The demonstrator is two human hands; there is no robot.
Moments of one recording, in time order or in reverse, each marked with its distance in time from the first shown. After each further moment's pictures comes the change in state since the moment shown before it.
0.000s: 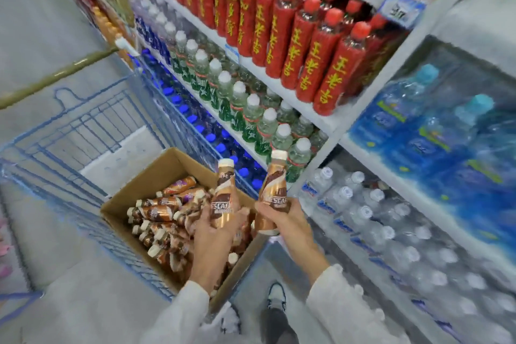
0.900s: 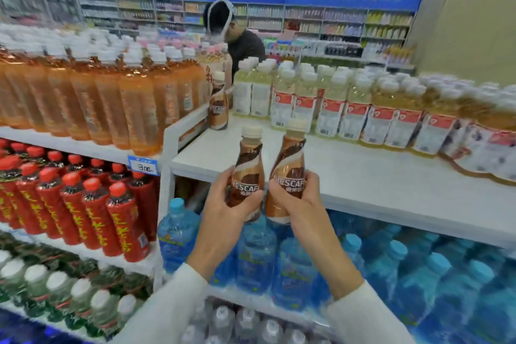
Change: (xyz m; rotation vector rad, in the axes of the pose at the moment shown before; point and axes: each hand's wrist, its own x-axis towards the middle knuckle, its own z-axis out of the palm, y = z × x) left_hand -0.092 0.241 0.371 -0.068 -0.821 0.668; right_hand -0.136 -0.258 -0.318 0.115 0.488 -0.784
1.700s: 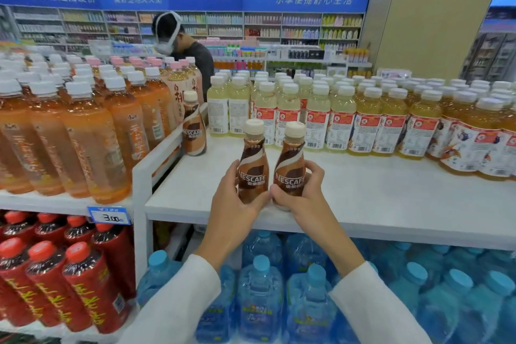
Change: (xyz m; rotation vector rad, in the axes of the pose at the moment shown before) left_hand 0.107 -0.020 0.019 0.275 -0.148 0.129; right_hand 0.091 0.011 -0.017 -0.258 0.114 -0.044
